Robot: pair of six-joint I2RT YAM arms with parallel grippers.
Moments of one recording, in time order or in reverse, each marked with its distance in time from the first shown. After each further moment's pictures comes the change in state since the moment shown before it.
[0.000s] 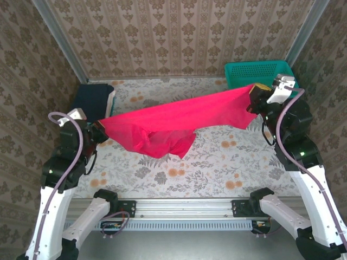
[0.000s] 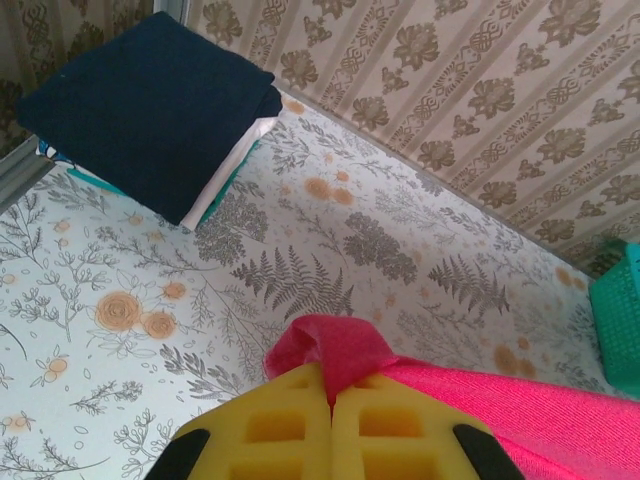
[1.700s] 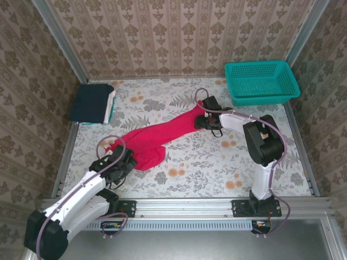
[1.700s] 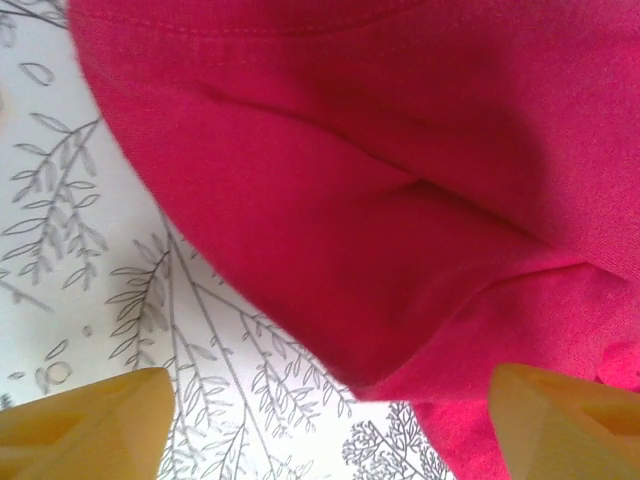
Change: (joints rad) left arm -0.212 0.109 -0.760 0.183 0.053 -0.611; right arm 0.116 1.110 0.007 0.073 -0.126 0.111
